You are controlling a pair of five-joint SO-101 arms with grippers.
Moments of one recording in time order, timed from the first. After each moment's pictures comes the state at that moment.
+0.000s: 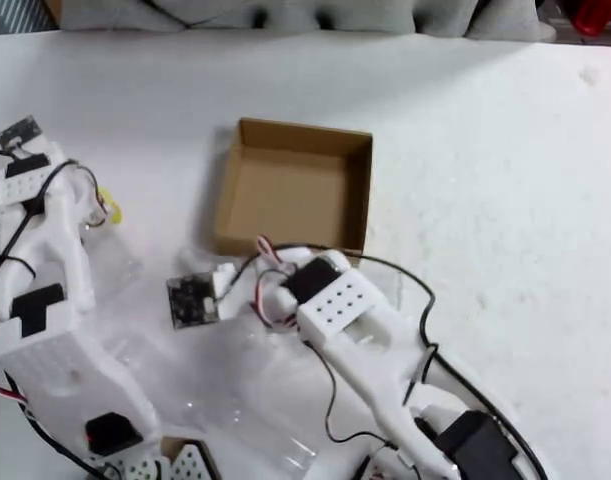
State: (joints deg) left arm -27.8 24.4 0.8 64.8 19.1; right arm -43.4 -17.6 38.2 54.1 64.6
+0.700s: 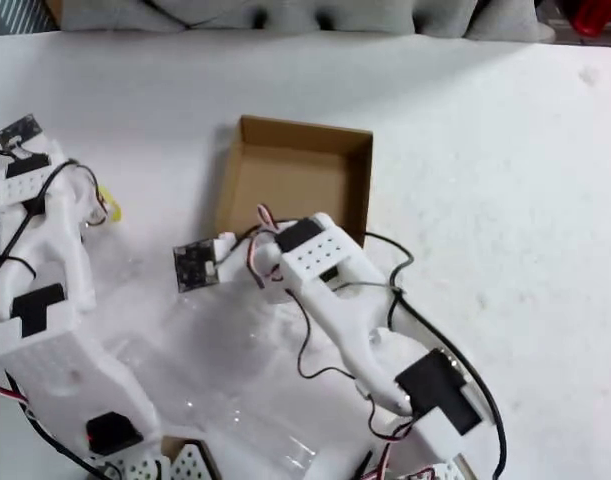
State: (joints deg) left arm -27.8 24.4 0.8 63.9 19.0; right arm -38.1 2.6 25.2 54.0 69.5
